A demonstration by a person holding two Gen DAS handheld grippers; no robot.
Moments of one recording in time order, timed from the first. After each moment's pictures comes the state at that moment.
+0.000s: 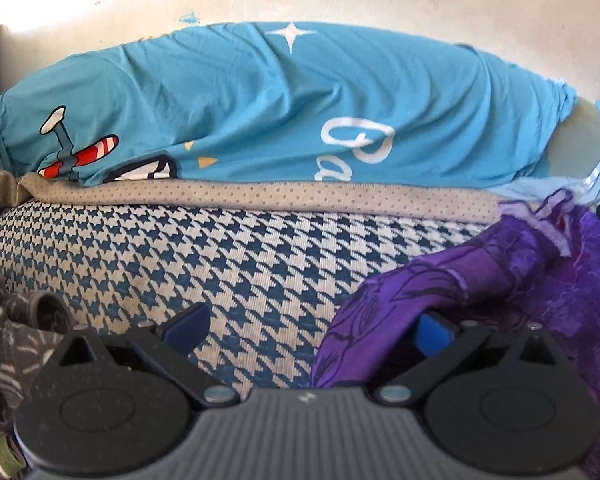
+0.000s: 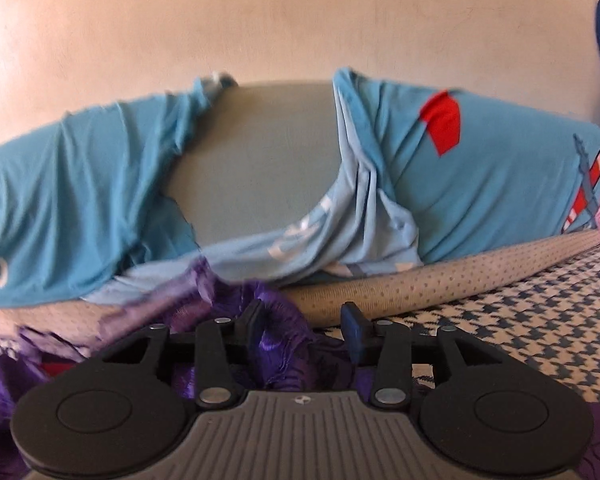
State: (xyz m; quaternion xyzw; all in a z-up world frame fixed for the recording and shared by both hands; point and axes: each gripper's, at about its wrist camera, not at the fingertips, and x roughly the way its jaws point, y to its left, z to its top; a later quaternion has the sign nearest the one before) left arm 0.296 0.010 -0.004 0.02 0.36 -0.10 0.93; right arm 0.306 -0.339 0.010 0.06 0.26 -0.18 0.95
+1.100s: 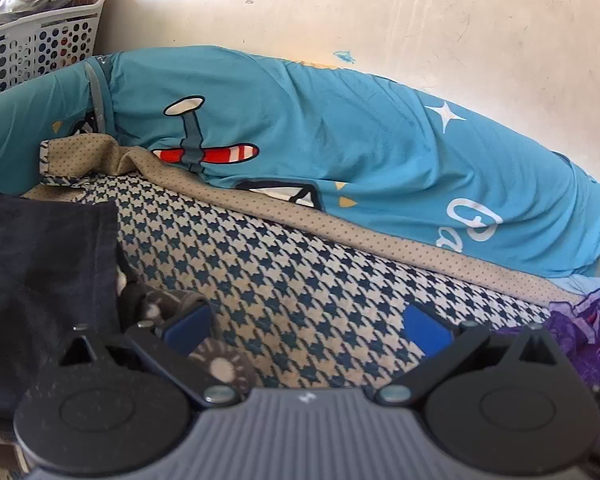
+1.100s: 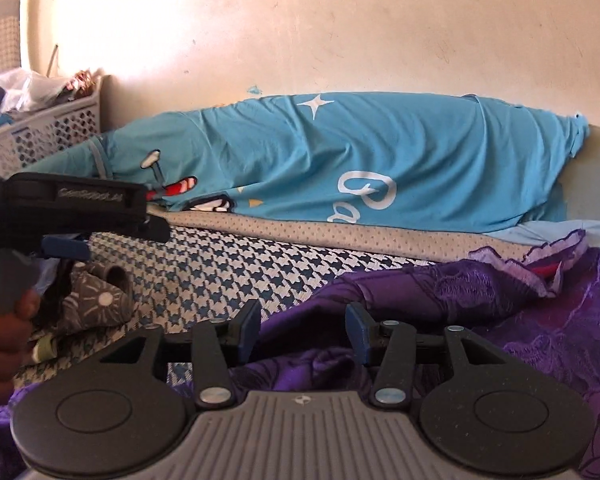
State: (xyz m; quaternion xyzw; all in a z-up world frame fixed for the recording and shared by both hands) left arm 0.284 0.129 0.034 -0.07 0.34 -0.02 0.94; right arm 0.237 -0.111 0.025 0.02 0.26 0.12 0.96
